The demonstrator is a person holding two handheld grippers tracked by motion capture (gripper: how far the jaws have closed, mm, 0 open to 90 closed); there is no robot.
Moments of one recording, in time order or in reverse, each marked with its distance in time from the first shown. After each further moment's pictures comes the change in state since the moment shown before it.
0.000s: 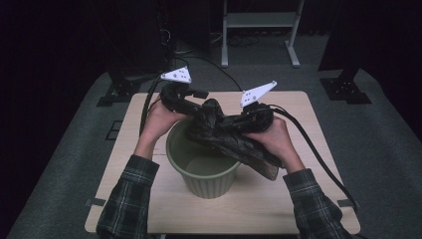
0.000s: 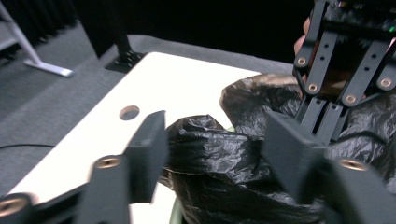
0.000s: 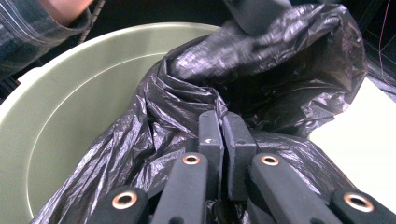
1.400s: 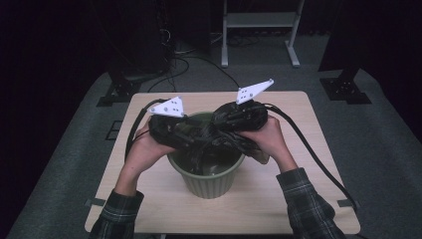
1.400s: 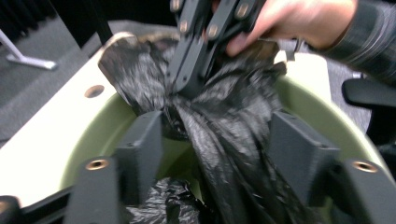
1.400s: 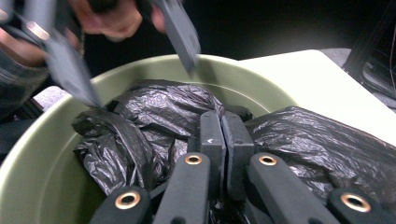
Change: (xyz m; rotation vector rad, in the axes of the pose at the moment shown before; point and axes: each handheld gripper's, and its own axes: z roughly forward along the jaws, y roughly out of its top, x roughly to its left) left arm -0.078 -0.026 -0.031 0.076 -0.027 0.084; right arm 0.003 0.011 0.008 -0.079 0.041 0.003
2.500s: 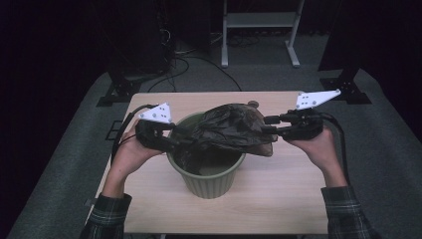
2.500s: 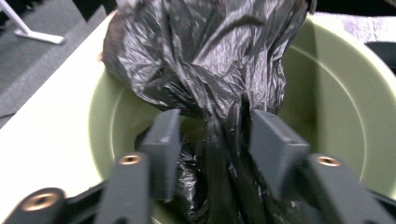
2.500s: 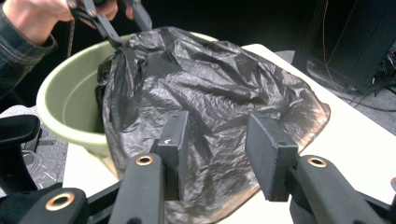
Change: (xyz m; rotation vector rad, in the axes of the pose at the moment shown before) left arm 0.005 -0.027 -0.027 0.069 0.045 -0.005; right arm 0.006 -0.064 -0.110 -0.079 -0.161 0.066
